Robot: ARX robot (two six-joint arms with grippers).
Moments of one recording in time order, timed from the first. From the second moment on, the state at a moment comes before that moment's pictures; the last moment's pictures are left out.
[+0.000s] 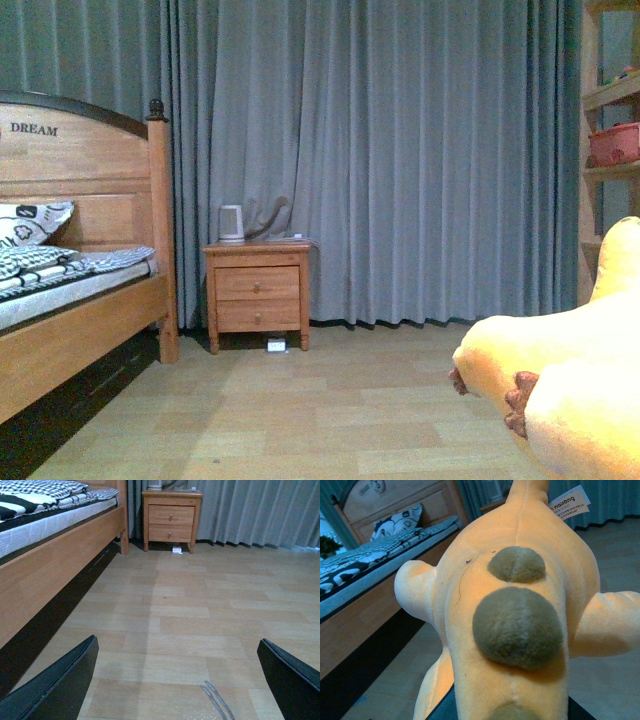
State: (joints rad) left arm 0.00 0.00 0.01 -0.01 0.00 0.00; right arm -0.17 0.20 0.09 0.17 -0.37 0.34
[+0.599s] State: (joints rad) left arm 0.00 0.00 0.01 -0.01 0.00 0.00; right arm -0.17 0.20 0.09 0.17 -0.37 0.34
